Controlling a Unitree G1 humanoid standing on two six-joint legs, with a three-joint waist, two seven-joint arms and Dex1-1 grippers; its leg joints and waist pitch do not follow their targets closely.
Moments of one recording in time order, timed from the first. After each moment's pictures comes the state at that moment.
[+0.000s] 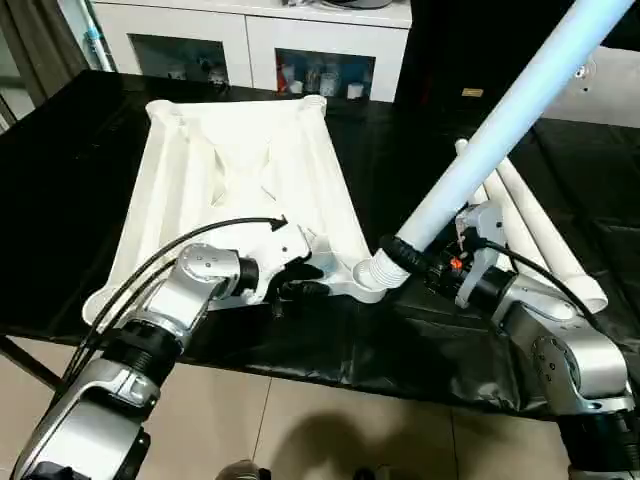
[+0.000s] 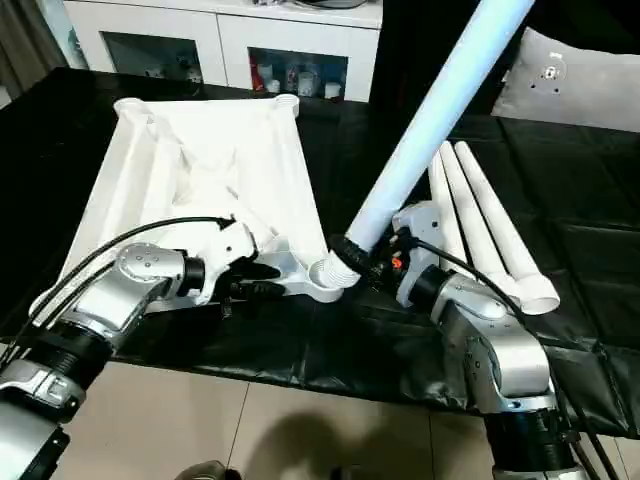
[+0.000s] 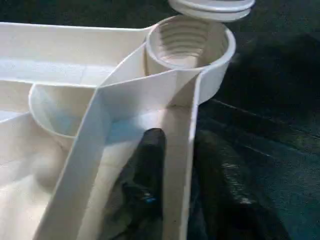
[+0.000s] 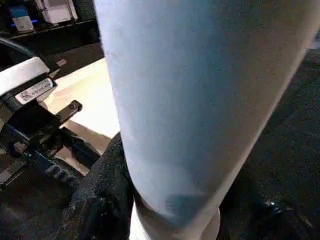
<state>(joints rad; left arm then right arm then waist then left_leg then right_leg) -0.63 0.38 -0.37 0.56 -0.06 0.13 -1.03 -0.27 -0.35 0.01 -0.03 0.40 0.42 0.66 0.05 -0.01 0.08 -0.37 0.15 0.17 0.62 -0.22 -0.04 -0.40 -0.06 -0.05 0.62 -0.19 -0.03</state>
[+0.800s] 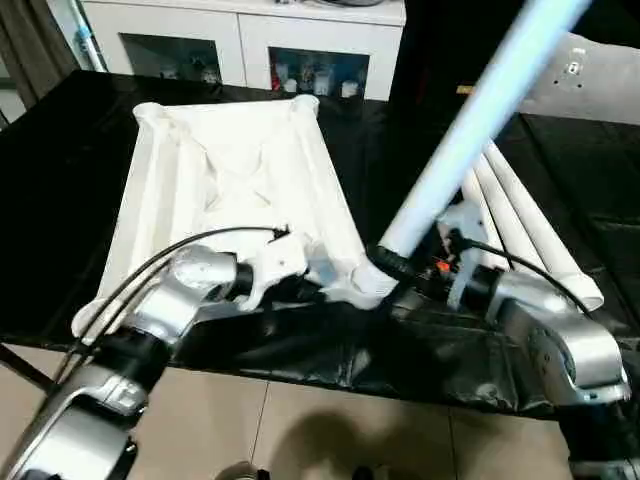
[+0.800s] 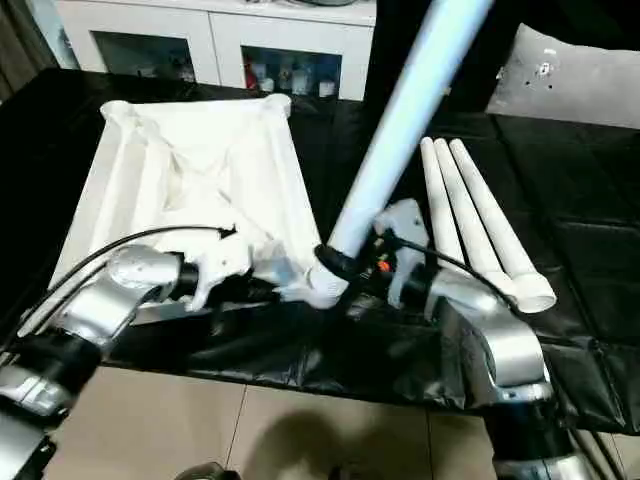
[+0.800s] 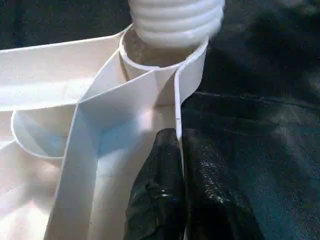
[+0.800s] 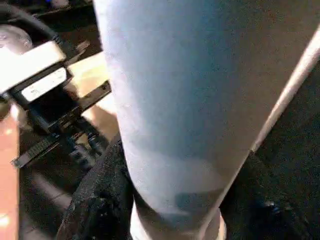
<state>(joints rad) -0.59 0.43 -0.39 0.51 0.00 0.00 -1.11 -0.32 -0.39 0.10 -0.03 0.39 0.49 0.77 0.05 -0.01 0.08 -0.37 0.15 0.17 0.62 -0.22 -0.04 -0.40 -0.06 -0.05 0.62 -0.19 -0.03</state>
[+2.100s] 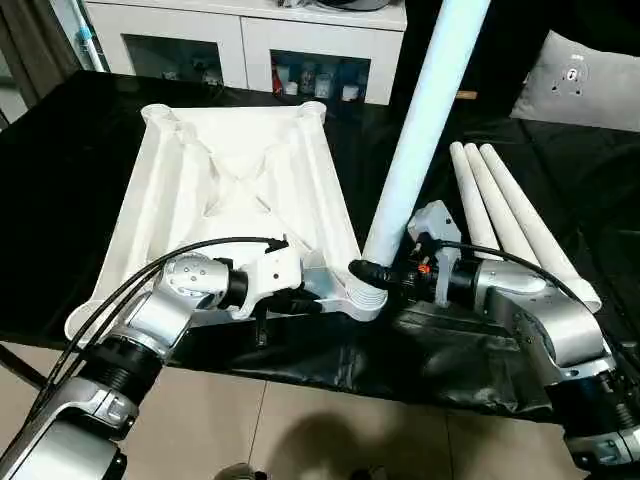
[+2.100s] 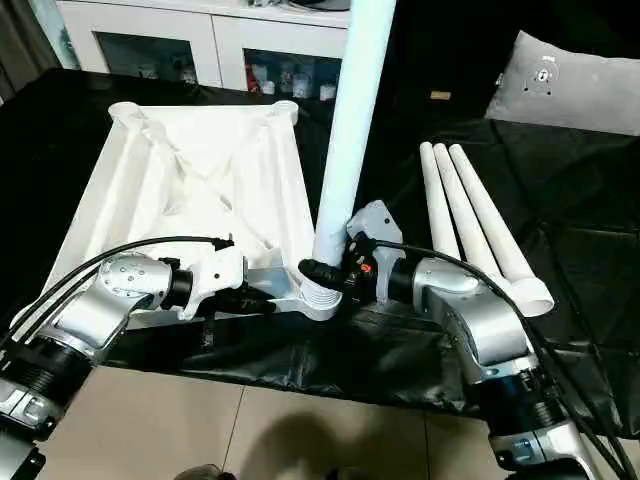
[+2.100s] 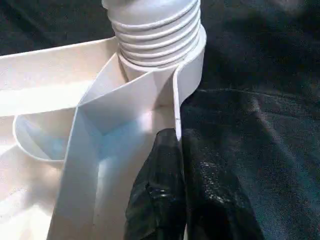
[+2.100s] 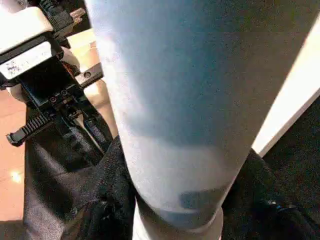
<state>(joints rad) -0.55 0.46 -0.39 0.46 0.00 -0.02 -1.13 -0.42 -0.41 0.18 0.07 0.32 0.49 0.85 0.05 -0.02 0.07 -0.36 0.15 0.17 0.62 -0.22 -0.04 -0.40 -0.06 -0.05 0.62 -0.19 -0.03</state>
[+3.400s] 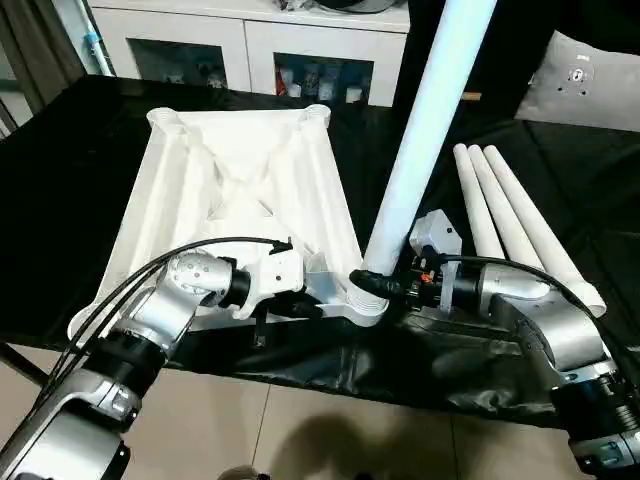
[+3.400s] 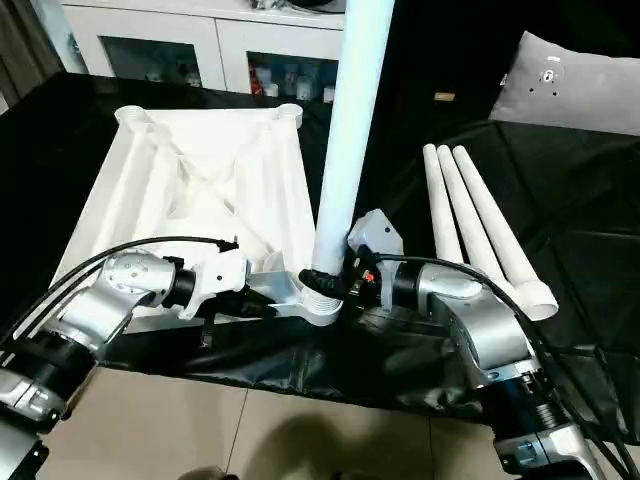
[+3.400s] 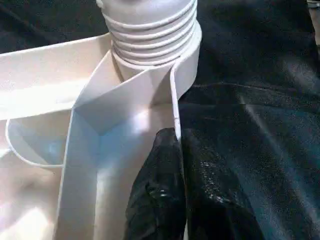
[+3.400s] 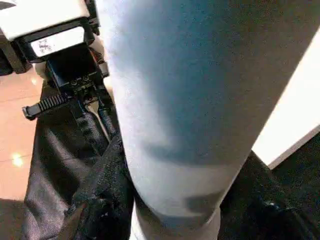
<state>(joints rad) -0.61 0.45 -0.41 0.54 0.02 -0.06 -1.19 -0.40 -0.43 0.21 0.13 0.28 0.35 0.94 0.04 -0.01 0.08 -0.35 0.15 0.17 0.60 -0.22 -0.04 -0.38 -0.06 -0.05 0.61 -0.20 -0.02</state>
